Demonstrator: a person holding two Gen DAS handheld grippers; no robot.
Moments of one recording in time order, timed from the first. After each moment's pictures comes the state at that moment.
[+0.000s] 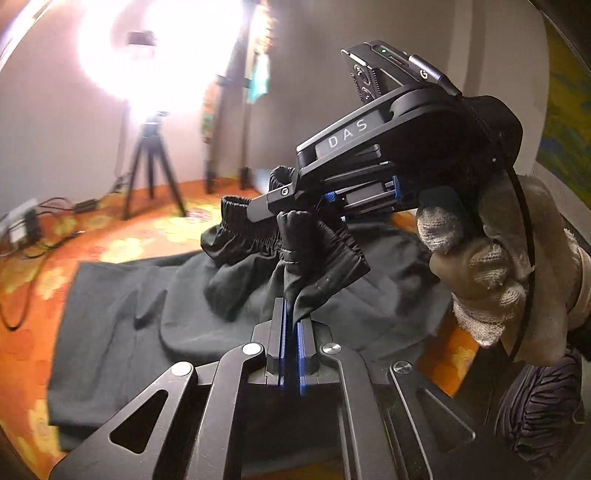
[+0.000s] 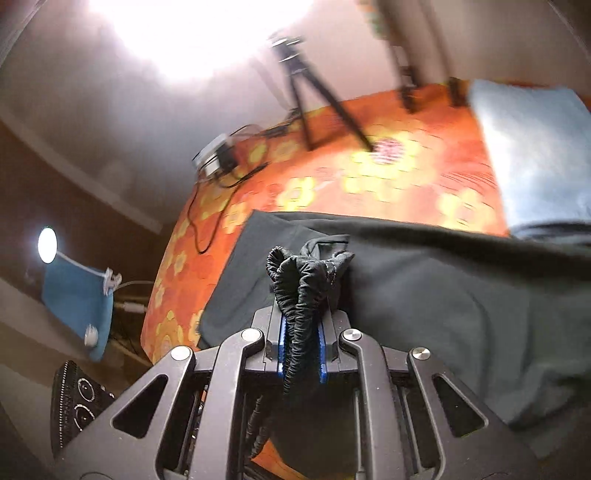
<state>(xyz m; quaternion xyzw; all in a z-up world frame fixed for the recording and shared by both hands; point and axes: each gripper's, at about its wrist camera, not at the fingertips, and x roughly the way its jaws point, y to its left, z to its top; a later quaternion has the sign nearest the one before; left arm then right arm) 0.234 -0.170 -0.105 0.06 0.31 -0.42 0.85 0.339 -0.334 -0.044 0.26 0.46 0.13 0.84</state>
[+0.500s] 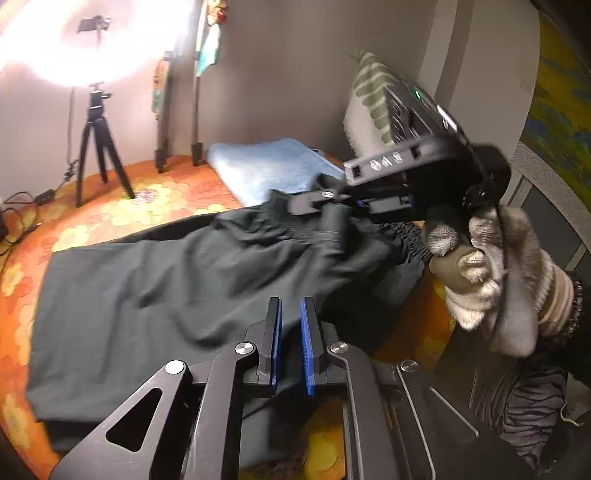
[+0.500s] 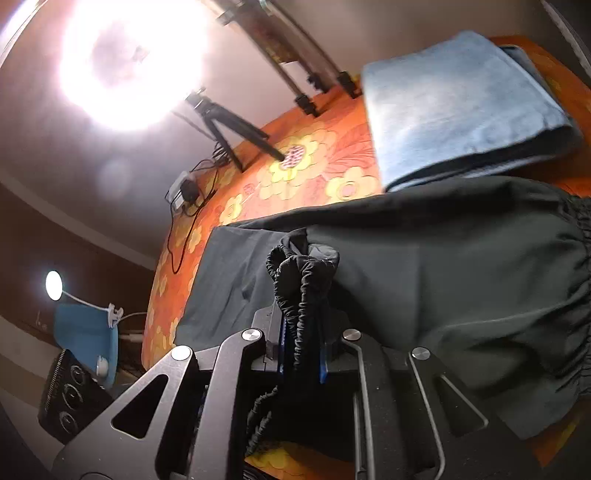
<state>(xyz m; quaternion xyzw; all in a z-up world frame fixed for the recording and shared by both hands) 0.216 -0.204 -0.106 0.07 0.35 -0.44 0.82 0.275 -0.441 -0.085 0.34 0.43 0.09 0.83</state>
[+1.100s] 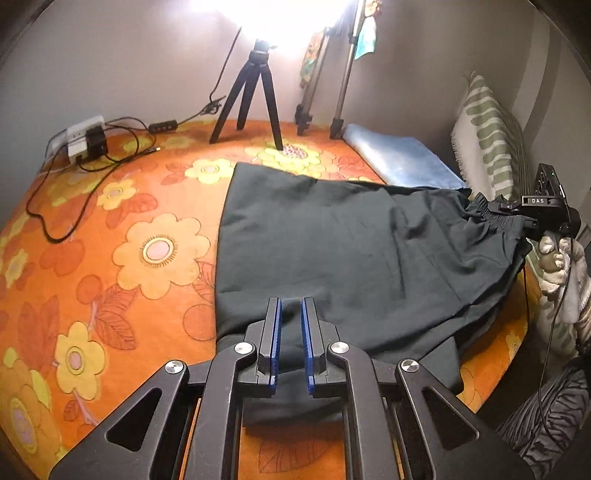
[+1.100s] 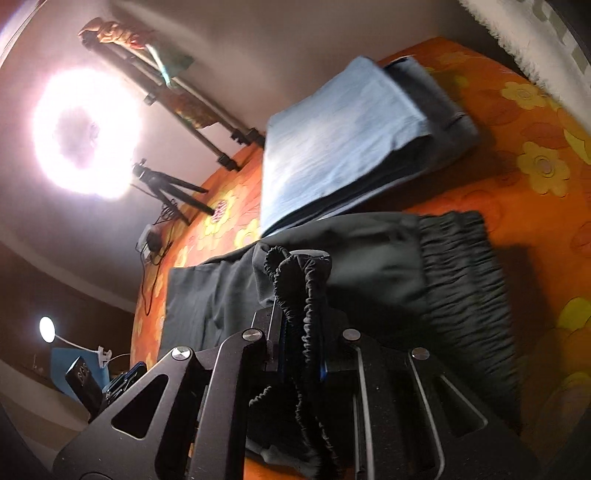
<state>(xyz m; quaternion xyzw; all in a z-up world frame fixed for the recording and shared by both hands) 0.268 -0.093 -0.145 0.03 0.40 -0.30 0.86 0.226 -0.554 -0.105 0.37 0.39 0.01 0.84</state>
